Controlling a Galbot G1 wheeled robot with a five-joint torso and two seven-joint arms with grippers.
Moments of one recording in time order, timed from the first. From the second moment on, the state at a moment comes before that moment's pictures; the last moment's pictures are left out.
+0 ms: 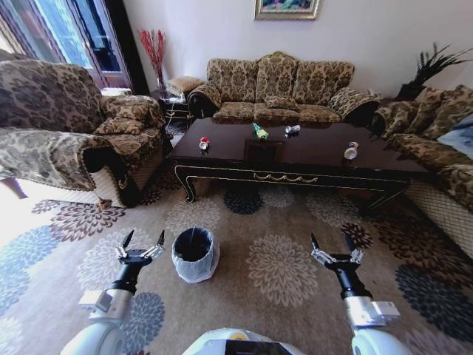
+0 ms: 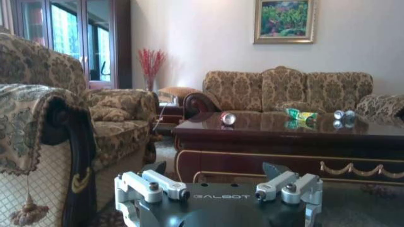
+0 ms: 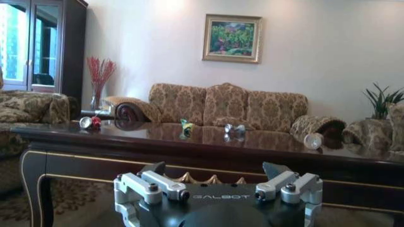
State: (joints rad) left arm 1.85 -1.45 -0.87 -2.31 -0.33 -0.01 0.13; right arm -1.81 1.40 0.75 2.24 0.21 0.14 -0.08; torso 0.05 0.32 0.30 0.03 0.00
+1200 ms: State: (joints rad) left arm 1.80 -1.37 -0.85 -2.19 -0.38 0.17 0.12; right arm -1.84 1.41 0.81 2.17 0.19 0.20 -0.05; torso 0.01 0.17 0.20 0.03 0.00
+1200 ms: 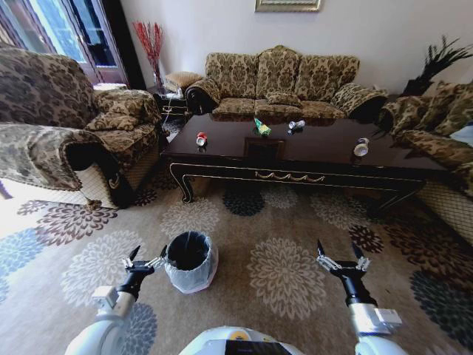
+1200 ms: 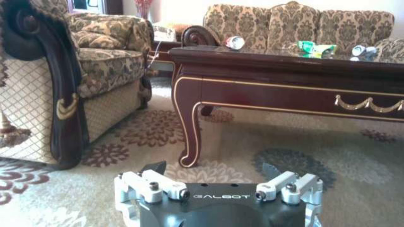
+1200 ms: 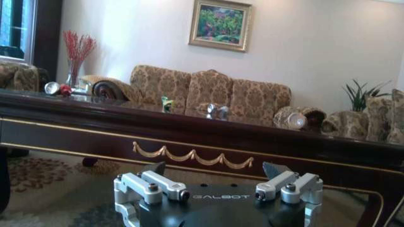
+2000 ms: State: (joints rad) left arm 1.68 -1.22 -0.83 -2.15 -0.52 0.68 0.03; right arm -1.78 1.39 0.76 2.12 0.17 0.18 -0.05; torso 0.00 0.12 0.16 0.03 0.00
